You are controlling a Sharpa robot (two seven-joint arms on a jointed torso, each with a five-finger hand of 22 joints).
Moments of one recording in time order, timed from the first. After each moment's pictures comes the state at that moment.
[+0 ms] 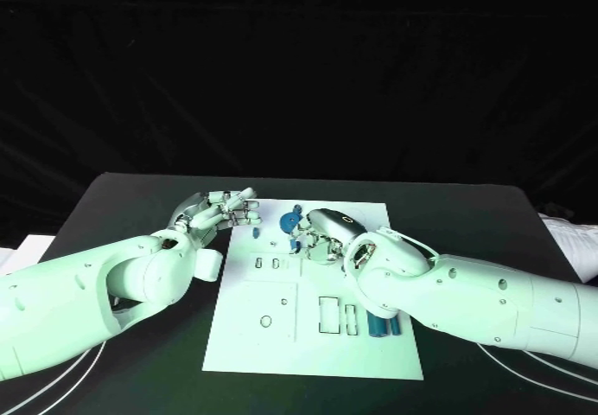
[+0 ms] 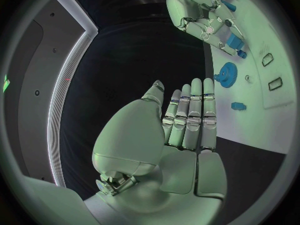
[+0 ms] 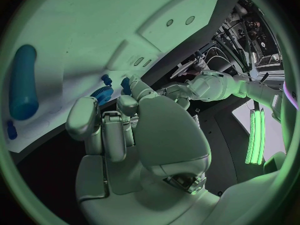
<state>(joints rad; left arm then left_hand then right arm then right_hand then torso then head) 1.15 -0.91 0.00 1.59 0.03 -0.37 0.35 1.42 0.02 0.04 0.17 0.08 0.98 0.21 0.08 0.07 1.11 0.16 0.08 0.11 1.08 0.11 0.20 0.45 0.17 0.89 0.22 0.42 0.23 1.13 -0.60 -0.04 1.55 -1.45 -0.46 -0.31 1.48 0.00 0.19 0.09 0.06 1.08 0.13 0.12 0.09 1.29 0.04 1.04 1.10 1.47 -0.05 1.49 1.31 0.12 1.33 0.06 1.30 0.99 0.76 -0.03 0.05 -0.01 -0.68</state>
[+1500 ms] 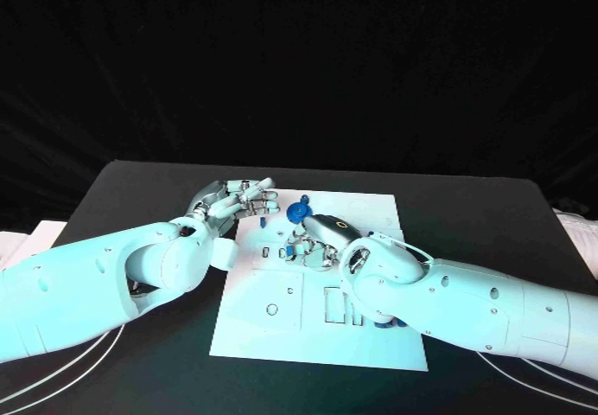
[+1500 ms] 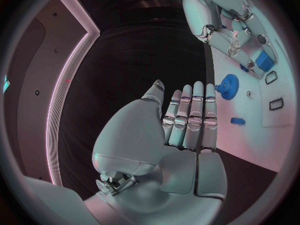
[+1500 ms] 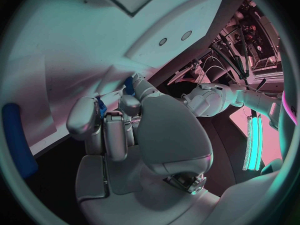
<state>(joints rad) 1.15 -0.89 0.00 1.62 0.02 -0.38 0.35 1.42 0.02 0.04 0.16 0.08 0.97 0.22 0.08 0.07 1.10 0.17 0.08 0.10 1.06 0.13 0.12 0.37 0.17 0.81 0.24 0.34 0.17 1.08 -0.55 -0.03 1.52 -1.52 -0.42 -0.31 1.44 -0.03 0.19 0.09 0.07 1.11 0.11 0.11 0.10 1.31 0.02 1.01 1.11 1.47 -0.05 1.48 1.31 0.12 1.33 0.06 1.30 0.99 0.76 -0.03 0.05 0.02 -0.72</state>
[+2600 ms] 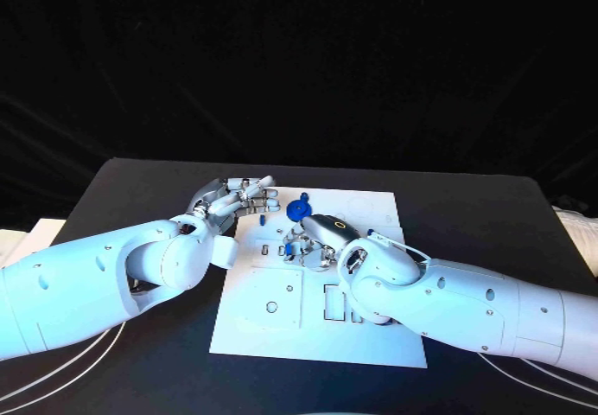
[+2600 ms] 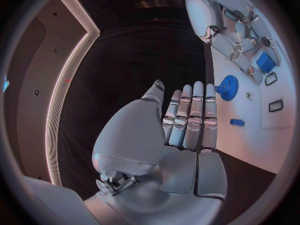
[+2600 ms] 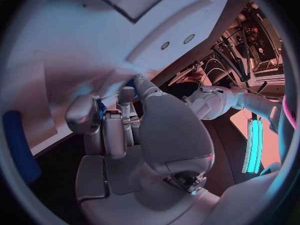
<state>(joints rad) 1.15 -0.89 0.00 1.62 0.02 -0.38 0.35 1.42 0.02 0.04 0.16 0.08 0.97 0.22 0.08 0.07 1.10 0.17 0.08 0.10 1.06 0.13 0.12 0.37 0.17 0.81 0.24 0.33 0.17 1.07 -0.54 -0.04 1.52 -1.54 -0.43 -0.33 1.37 -0.10 0.17 0.12 0.11 0.99 0.14 0.07 0.07 1.20 0.05 0.83 0.96 1.46 -0.03 1.45 1.31 0.12 1.30 0.08 1.26 0.94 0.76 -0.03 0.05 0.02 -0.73</state>
